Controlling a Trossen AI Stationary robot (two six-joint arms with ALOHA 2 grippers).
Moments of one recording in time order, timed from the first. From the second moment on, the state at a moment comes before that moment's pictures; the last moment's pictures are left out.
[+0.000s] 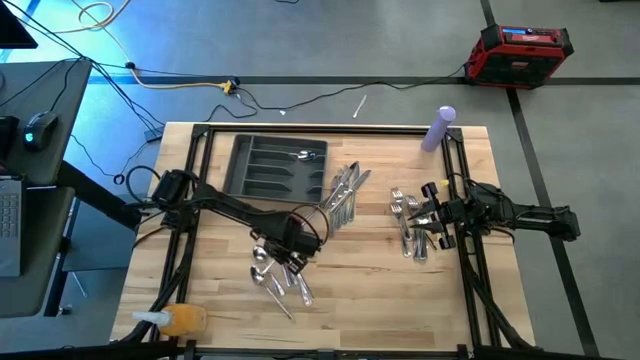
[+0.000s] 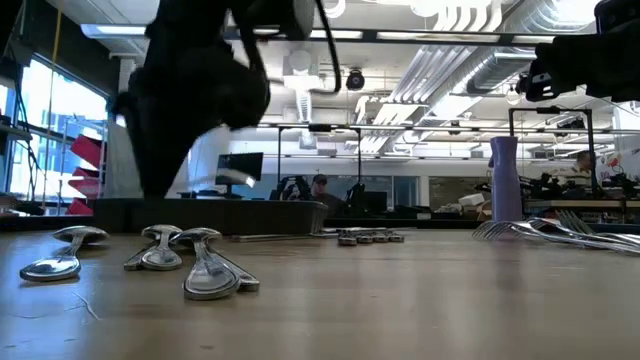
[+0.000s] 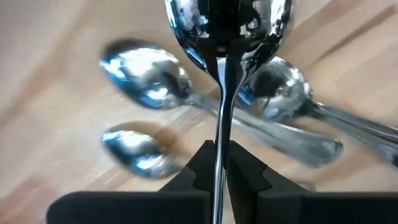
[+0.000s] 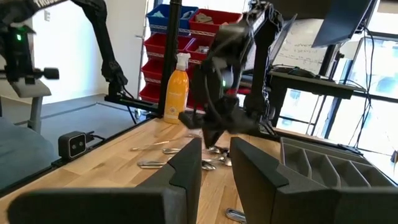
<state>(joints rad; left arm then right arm) -0.25 1.92 1.41 -1.14 0.06 -1.10 -0.09 0.01 0.01 0.08 -0.39 -0.14</state>
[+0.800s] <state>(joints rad) 0.37 1.91 1.68 -1.23 -0.43 0.36 -0.08 0.01 0.01 0.08 -0.39 -0.17</state>
